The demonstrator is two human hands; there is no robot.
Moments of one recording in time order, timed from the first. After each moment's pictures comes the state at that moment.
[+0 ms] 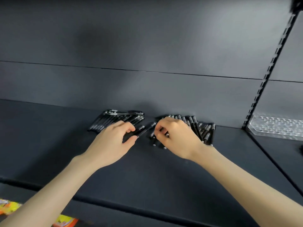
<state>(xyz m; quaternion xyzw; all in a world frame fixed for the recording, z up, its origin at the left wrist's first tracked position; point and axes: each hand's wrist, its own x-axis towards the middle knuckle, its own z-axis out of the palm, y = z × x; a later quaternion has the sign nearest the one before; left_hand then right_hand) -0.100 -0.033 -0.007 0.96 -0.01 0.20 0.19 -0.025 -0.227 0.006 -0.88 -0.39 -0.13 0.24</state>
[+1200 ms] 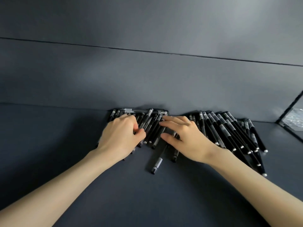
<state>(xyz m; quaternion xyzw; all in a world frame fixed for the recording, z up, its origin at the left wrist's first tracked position) 0.002 0.080 -0.029 0.96 0.01 0.18 0.21 0.037 -0.115 -0.032 -0.94 -0.30 -0.06 0.18</state>
